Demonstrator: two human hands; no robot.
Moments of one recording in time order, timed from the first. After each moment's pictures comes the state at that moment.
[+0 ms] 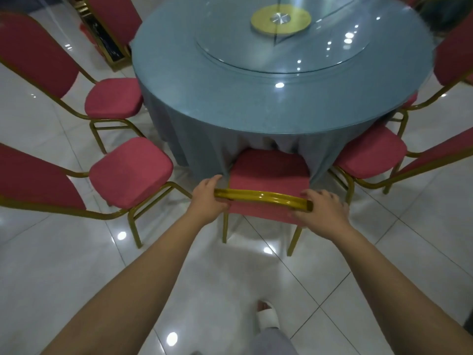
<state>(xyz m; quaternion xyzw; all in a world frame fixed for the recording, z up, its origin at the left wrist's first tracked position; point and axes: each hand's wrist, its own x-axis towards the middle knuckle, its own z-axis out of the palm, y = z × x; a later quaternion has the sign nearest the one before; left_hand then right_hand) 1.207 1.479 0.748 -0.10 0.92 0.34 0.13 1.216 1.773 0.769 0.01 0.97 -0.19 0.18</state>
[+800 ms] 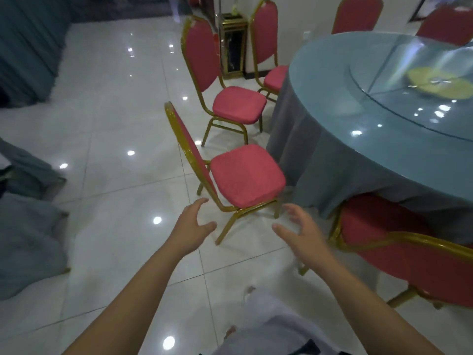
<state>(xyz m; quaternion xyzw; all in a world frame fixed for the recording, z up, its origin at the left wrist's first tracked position) 1.441 0.981 0.770 -0.28 0.84 0.46 0.02 1.343 1.249 0.797 -0.15 0.85 -0.46 0.19</state>
